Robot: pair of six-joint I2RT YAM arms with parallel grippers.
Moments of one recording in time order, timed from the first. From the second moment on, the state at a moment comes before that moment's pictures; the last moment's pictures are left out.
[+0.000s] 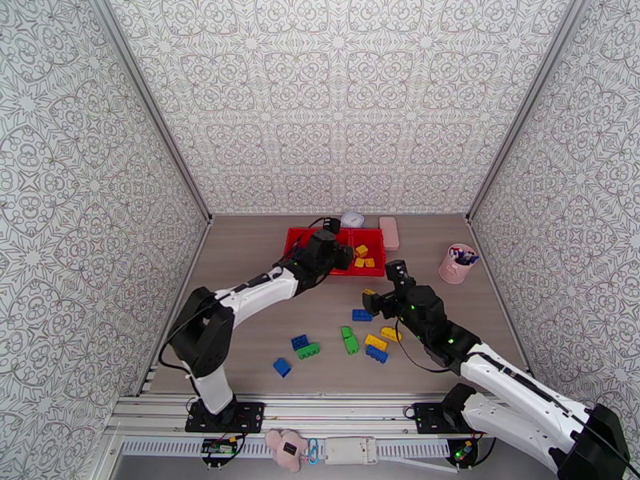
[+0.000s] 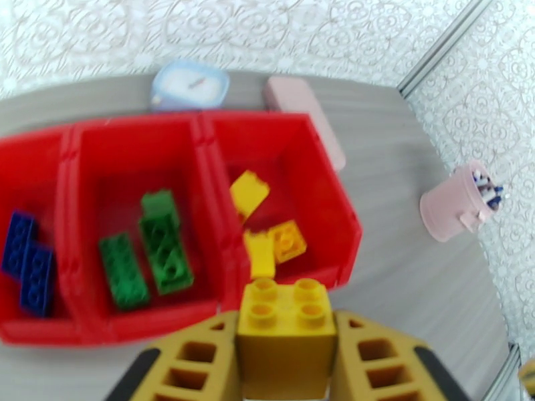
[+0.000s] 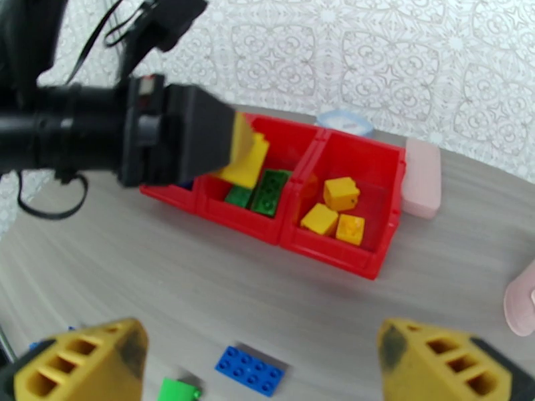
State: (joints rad) left arm -0.68 1.86 1.38 0.01 -0.04 -0.49; right arm 0.69 0.92 0.58 -0.02 0.20 0.20
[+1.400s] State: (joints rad) left arm -0.67 1.77 1.34 0.06 0.02 -0.35; right arm 0.67 0.88 0.58 -0.19 0.22 0.27
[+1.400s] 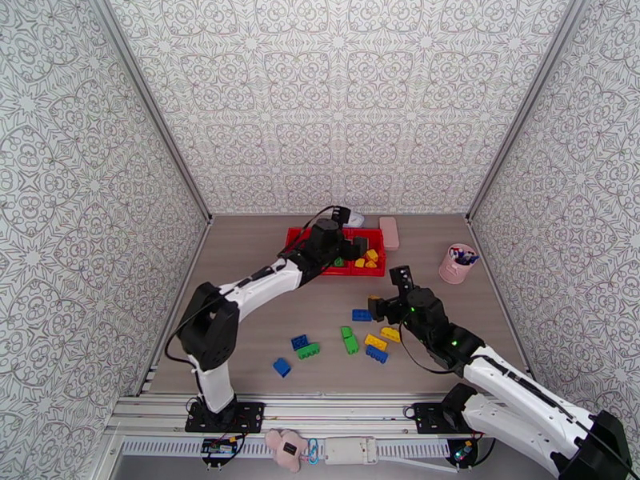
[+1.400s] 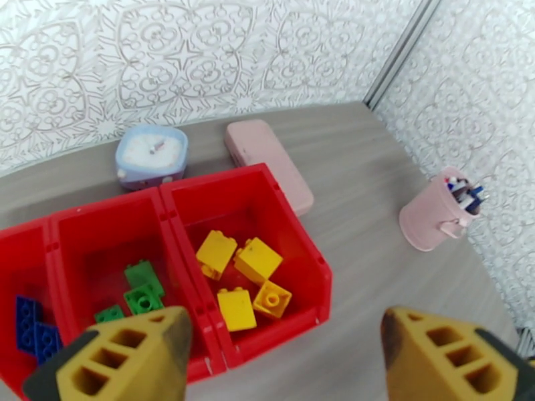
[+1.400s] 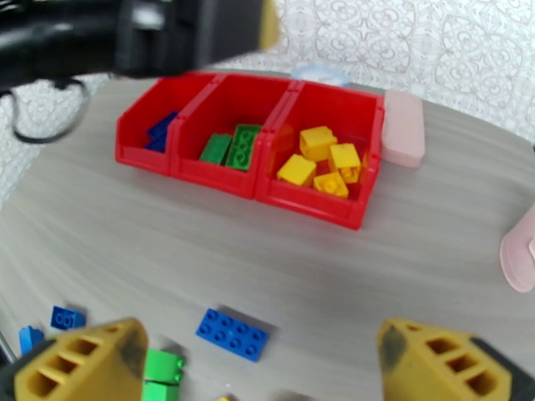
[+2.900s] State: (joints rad) left arm -0.89 0.97 0.45 0.05 -0.02 -0.04; right arm 0.77 1.75 0.90 -0.22 0.30 0.48
